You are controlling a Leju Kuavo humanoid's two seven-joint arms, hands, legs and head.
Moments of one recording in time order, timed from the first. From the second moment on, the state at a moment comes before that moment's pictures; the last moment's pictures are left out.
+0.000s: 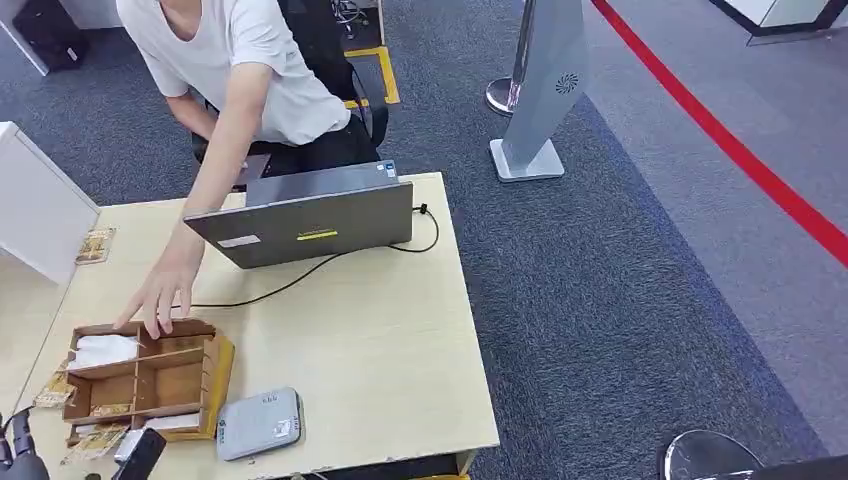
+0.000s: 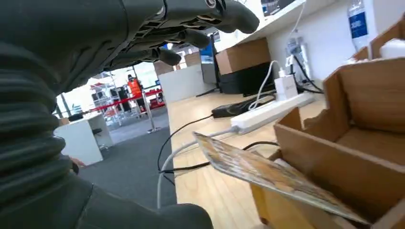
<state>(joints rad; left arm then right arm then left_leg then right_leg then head) 0.24 -0.33 0.44 -1.72 -1.57 0.18 -0.09 0.29 0.30 -0.63 -1.20 0.91 0.57 0.19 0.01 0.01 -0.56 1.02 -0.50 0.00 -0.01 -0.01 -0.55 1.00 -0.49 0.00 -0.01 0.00</state>
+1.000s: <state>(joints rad) 0.23 -0.28 0.31 -1.71 -1.54 0.14 -0.07 0.29 0.30 -0.63 -1.19 0.90 0.57 0.20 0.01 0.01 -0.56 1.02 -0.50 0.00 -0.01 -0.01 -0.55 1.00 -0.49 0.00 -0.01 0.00</state>
